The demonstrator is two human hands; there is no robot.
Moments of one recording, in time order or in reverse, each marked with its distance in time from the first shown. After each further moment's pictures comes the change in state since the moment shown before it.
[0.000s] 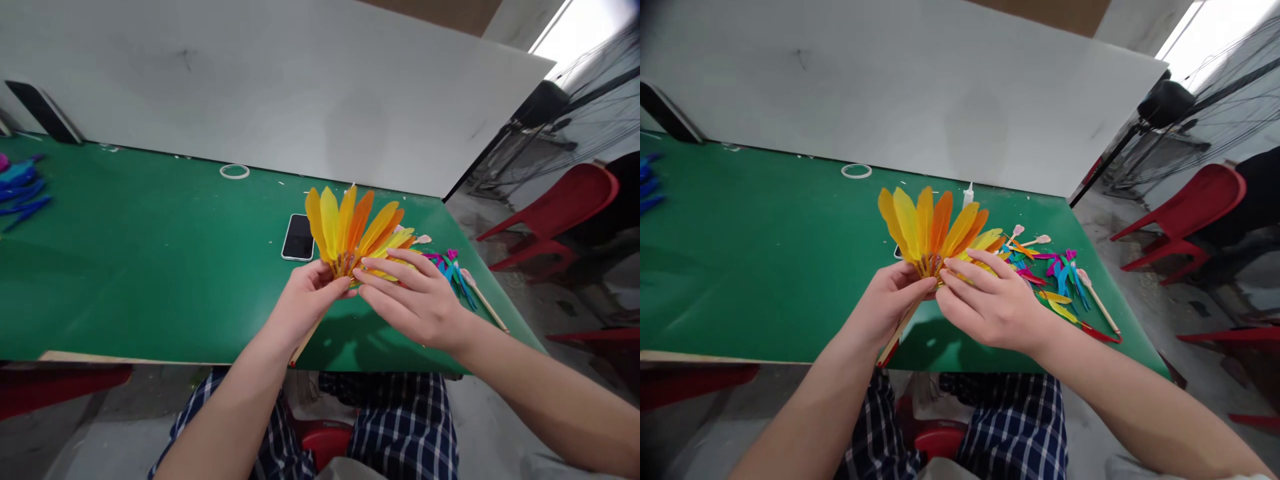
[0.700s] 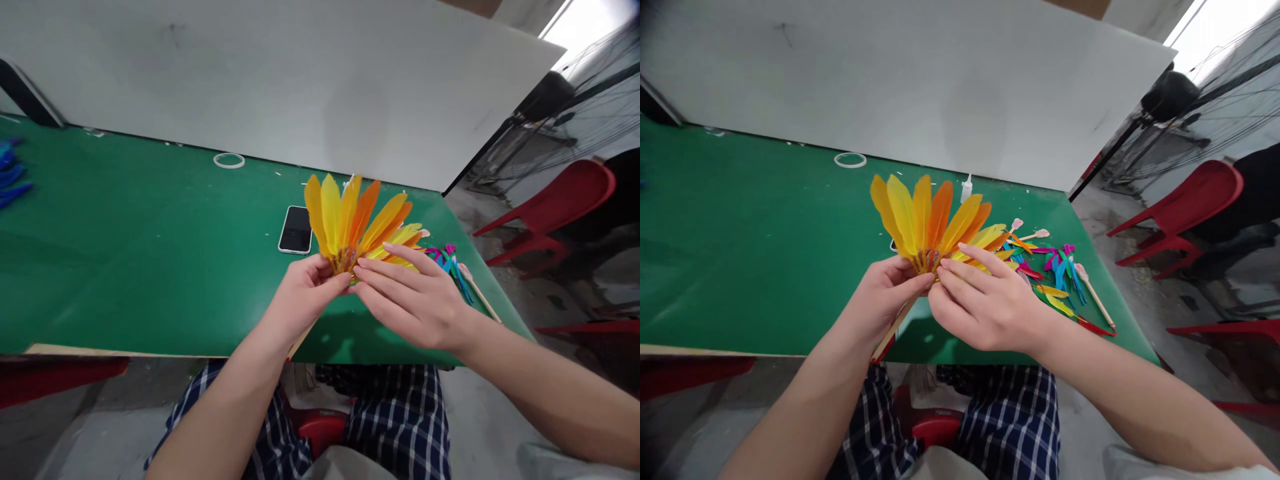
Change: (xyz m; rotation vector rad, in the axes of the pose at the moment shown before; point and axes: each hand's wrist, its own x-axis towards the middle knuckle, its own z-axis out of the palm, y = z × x) left_hand -0.002 0.002 0.002 -0.016 -0.027 0.061; right_hand 0.006 -0.004 -0.004 -0.120 -0.038 -0.084
